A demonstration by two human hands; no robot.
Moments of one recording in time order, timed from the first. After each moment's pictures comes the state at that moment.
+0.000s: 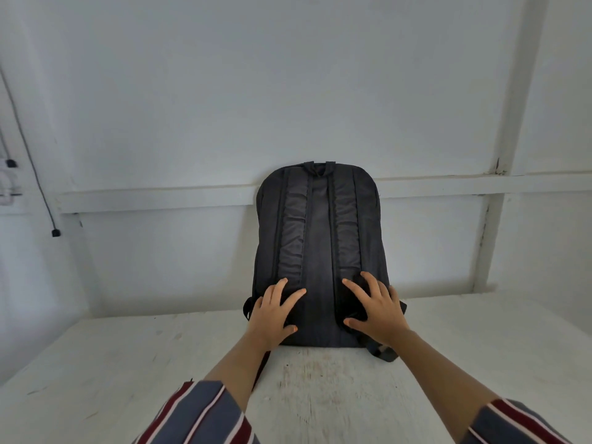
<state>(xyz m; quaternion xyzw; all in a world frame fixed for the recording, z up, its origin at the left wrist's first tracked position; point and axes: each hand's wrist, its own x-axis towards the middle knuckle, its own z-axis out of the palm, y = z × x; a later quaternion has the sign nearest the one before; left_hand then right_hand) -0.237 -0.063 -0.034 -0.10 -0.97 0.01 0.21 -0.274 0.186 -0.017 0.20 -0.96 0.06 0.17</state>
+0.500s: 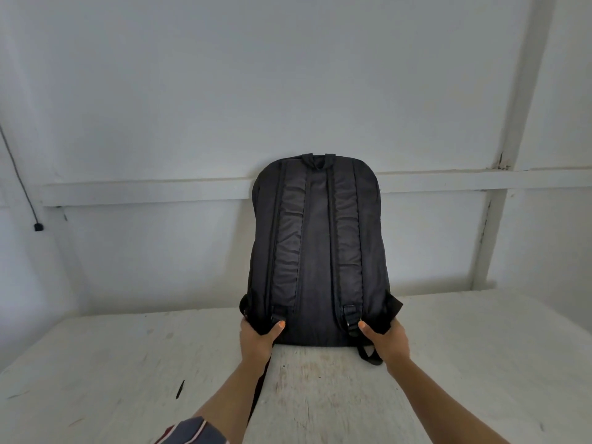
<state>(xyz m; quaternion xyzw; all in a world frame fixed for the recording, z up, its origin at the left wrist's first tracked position) -0.231 -0.056 -0.081 0.19 -0.71 -0.65 0.20 -0.266 0.185 -0.069 -0.09 -0.80 0.59 0.07</state>
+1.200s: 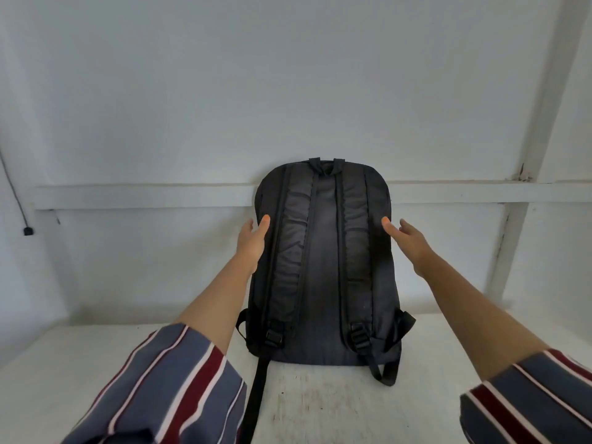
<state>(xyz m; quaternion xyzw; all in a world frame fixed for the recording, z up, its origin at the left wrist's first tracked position) -0.326 -0.085 0.102 0.12 -0.71 -0.67 0.21 -0.357 0.204 0.111 0.04 -0.80 0.60 0.08</state>
